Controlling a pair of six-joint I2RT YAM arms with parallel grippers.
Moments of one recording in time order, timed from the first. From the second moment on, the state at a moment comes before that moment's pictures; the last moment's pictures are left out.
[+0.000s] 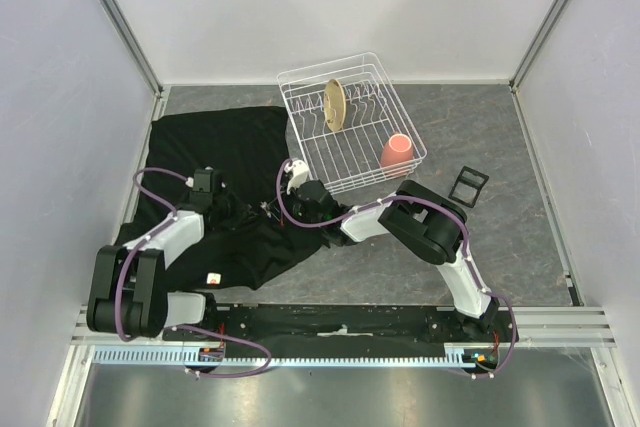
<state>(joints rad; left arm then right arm) -0.10 1.33 0.54 -0.16 0.17 -0.86 0.97 2.15 1.12 0.74 0.00 0.49</state>
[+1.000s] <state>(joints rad) -0.10 1.37 0.52 -0.07 0.27 -1.00 0.97 2.15 1.09 0.79 0.02 0.50</state>
